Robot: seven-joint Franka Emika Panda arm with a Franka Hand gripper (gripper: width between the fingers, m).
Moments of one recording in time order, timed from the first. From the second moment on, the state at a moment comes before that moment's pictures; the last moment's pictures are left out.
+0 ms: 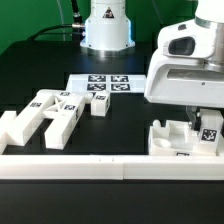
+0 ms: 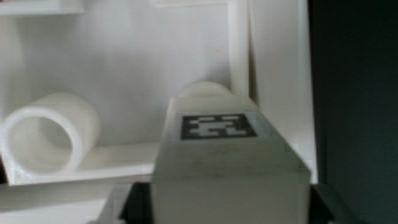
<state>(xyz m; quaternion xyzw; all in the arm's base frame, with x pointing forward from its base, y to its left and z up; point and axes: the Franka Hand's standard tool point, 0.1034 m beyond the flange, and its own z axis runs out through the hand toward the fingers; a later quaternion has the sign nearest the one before) 0.688 0.105 0.066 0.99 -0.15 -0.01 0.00</state>
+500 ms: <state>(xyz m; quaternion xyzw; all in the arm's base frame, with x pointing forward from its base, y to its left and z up) 0.688 0.087 0.067 0.96 -0.29 0.00 0.02</state>
